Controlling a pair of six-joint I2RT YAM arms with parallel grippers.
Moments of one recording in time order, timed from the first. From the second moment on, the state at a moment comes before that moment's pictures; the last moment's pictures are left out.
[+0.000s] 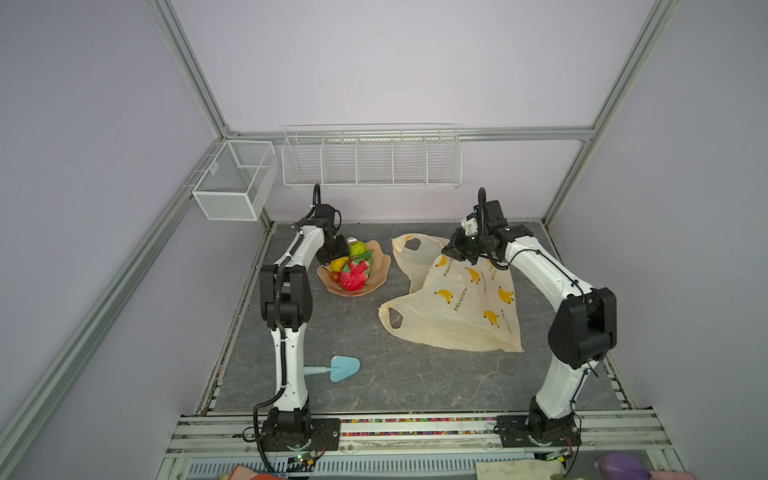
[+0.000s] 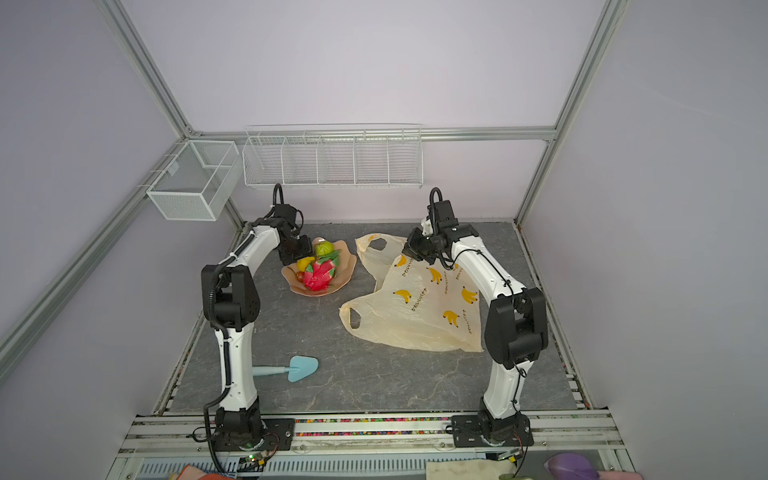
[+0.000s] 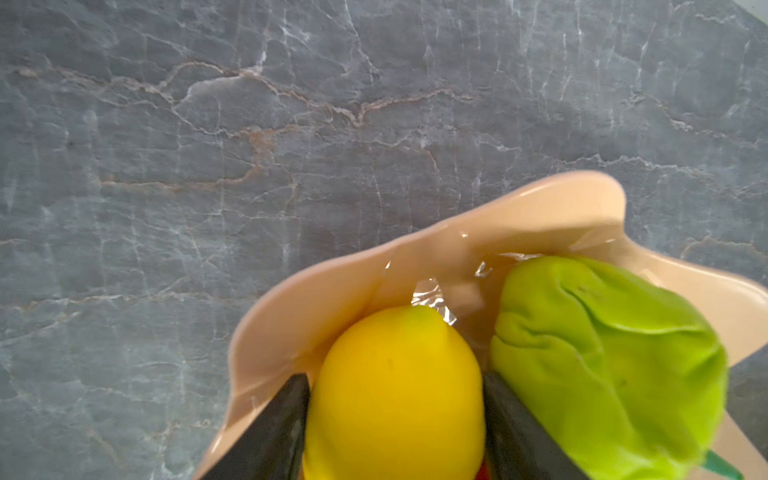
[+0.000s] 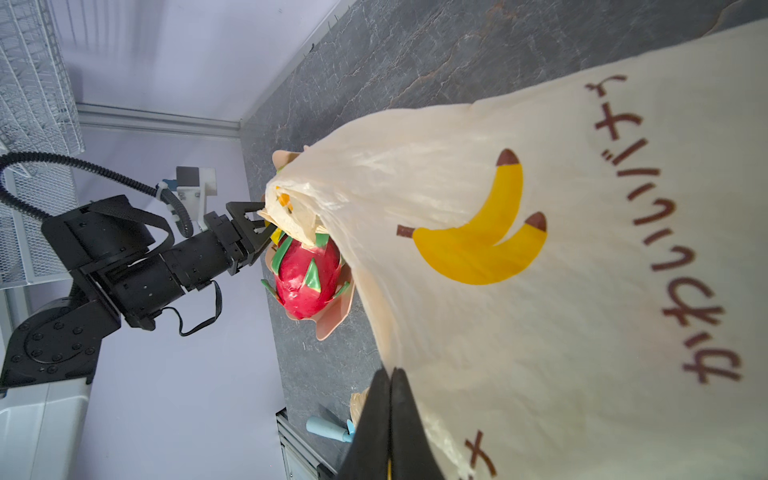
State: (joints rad) left arm -0.14 2.29 2.01 -0.90 0.08 -0.37; right arm 0.32 1.85 1.65 -0.69 -0.47 0.78
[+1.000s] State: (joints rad) left arm -0.16 1.92 1.89 -0.82 0.14 -0.45; right arm 0.31 1.85 1.66 -0.70 -0.47 0.78
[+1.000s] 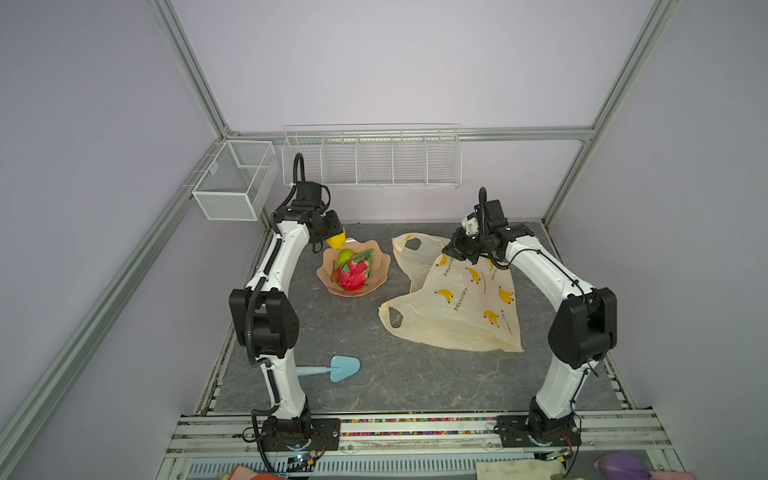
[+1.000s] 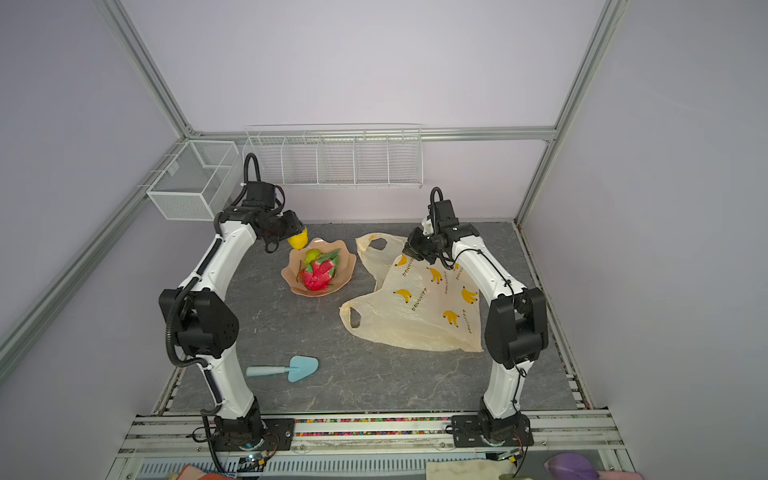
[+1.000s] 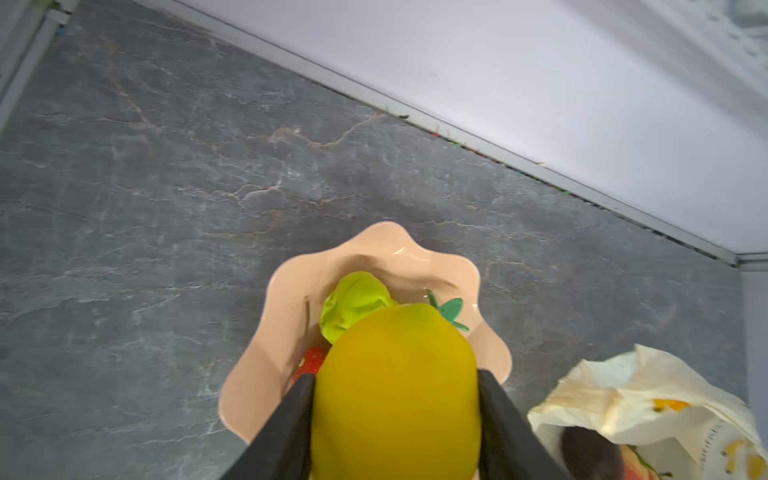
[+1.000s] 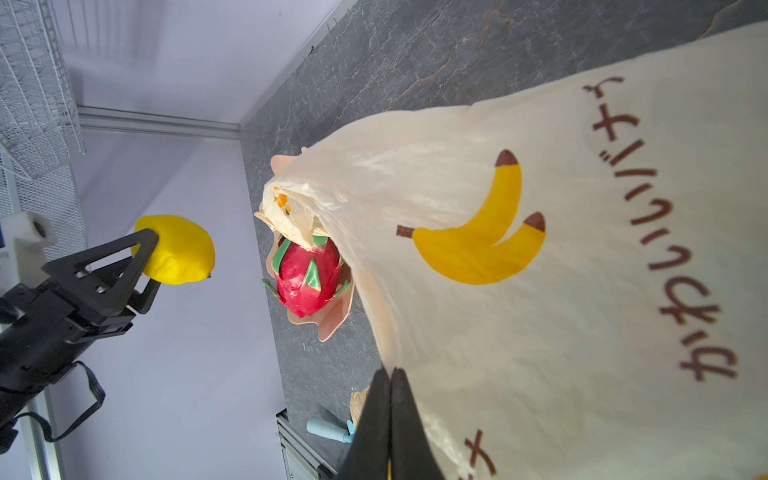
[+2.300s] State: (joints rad) left arm -0.53 1.99 1.41 -0.27 0.67 -0.77; right arm 0.31 1.85 1.66 -0.70 -0.47 0.78
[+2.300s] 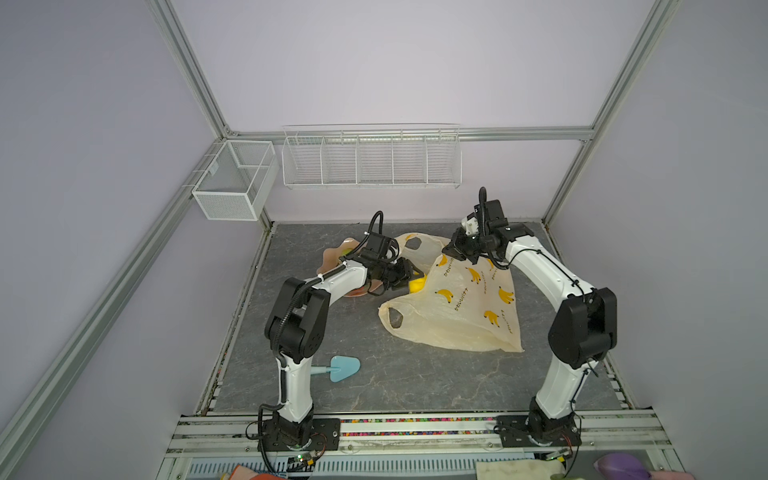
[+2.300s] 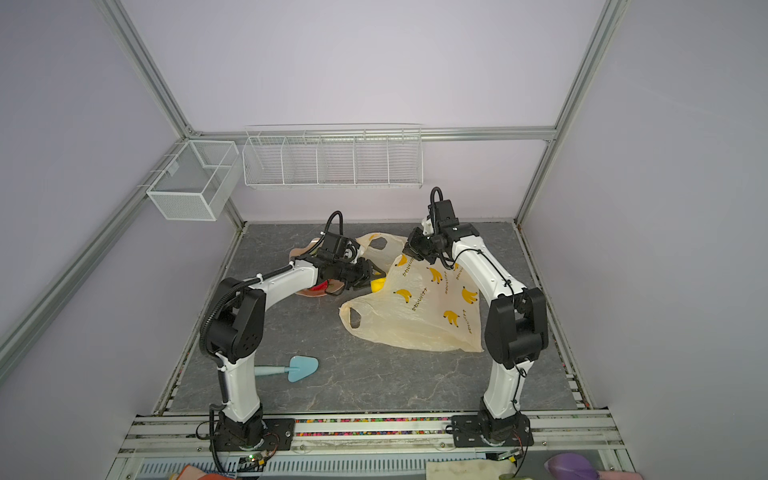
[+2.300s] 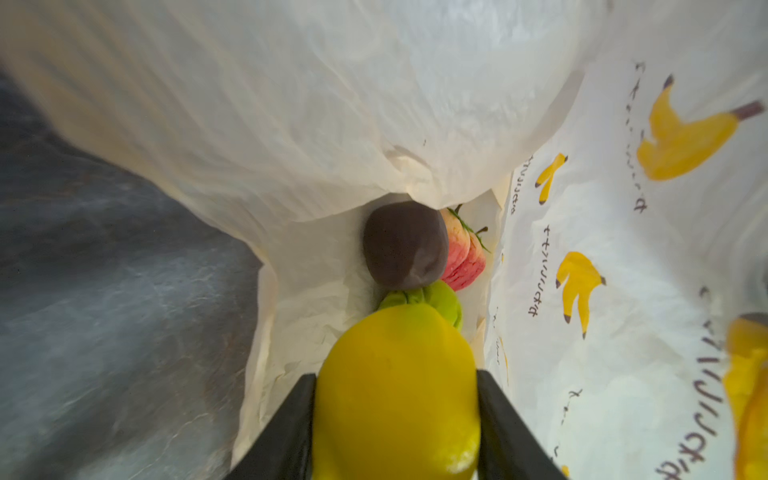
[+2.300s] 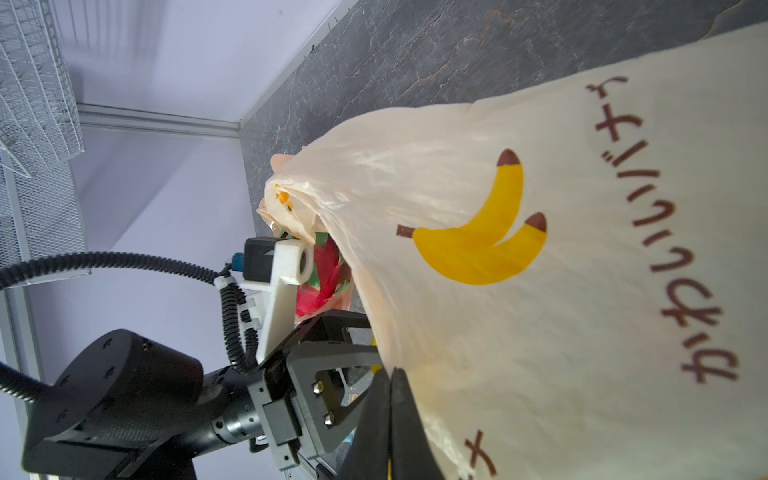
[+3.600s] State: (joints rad) left arm -0.68 2.23 1.72 -0.45 0.79 -0.66; right arm 0.31 1.82 1.62 -0.69 -0.48 0.79
